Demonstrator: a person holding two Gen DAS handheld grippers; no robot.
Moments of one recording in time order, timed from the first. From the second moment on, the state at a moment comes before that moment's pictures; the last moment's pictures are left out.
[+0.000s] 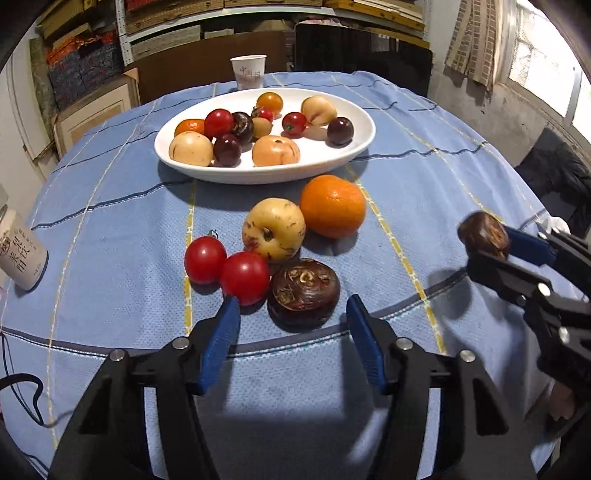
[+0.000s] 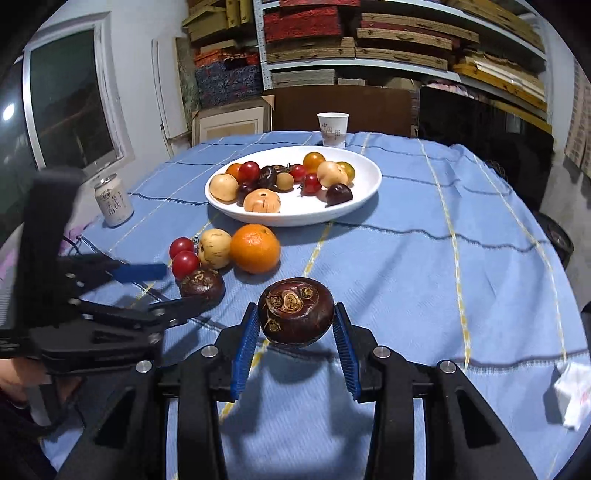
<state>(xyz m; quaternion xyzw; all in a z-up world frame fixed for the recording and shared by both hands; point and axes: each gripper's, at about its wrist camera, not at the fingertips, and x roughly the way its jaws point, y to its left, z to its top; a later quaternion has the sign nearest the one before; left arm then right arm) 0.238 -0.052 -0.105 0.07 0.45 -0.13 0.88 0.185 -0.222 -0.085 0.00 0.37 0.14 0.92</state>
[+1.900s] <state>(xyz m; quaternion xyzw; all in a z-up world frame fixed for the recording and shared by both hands) 0.310 -0.005 0.016 -0.01 0.34 -0.12 0.93 0.286 -0.204 0.031 -0.05 0.28 0.15 0.95</state>
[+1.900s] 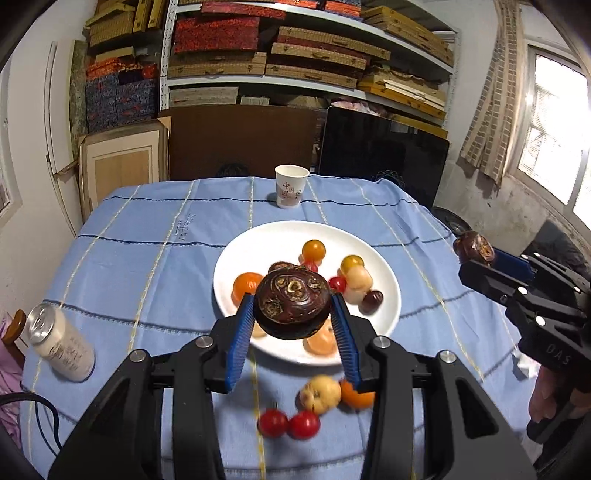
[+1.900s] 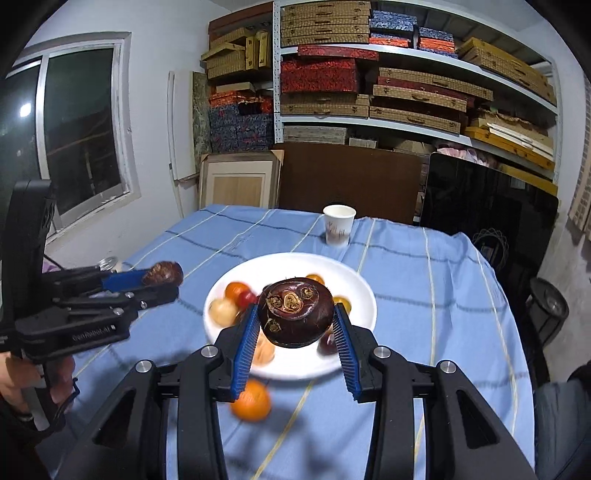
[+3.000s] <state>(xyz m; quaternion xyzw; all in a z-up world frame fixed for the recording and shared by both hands) 0.314 0.012 -0.021 -0.03 0.37 -0.11 0.92 0.286 -0.208 -0.029 -0.02 0.34 0.17 0.93</state>
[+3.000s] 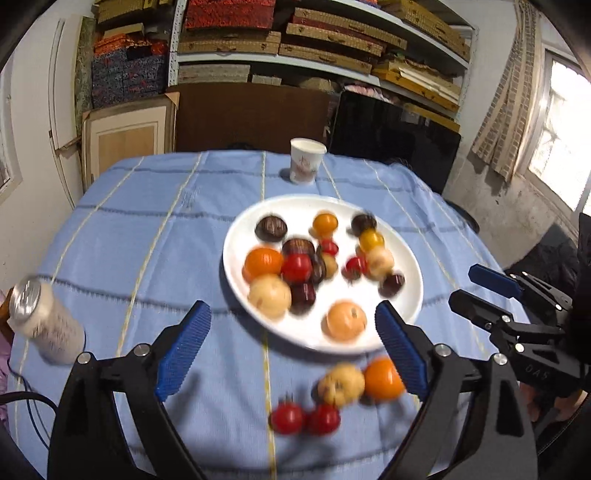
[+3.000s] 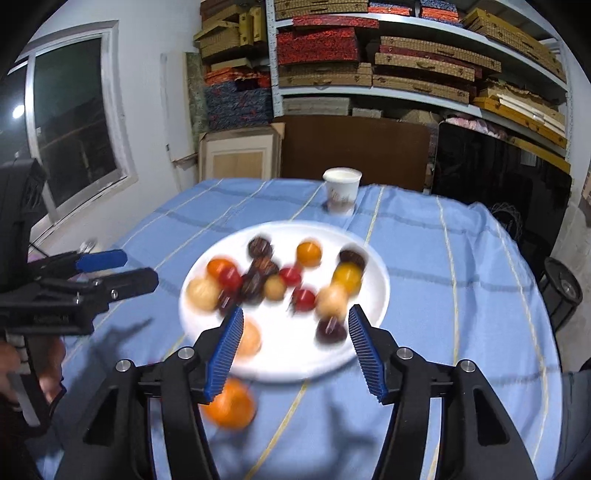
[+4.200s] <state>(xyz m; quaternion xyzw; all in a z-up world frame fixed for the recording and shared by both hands) 0.245 0.033 -0.087 -0.03 0.38 -0.11 0.92 0.277 -0.153 -0.100 -0.01 0.41 0.18 0.90</state>
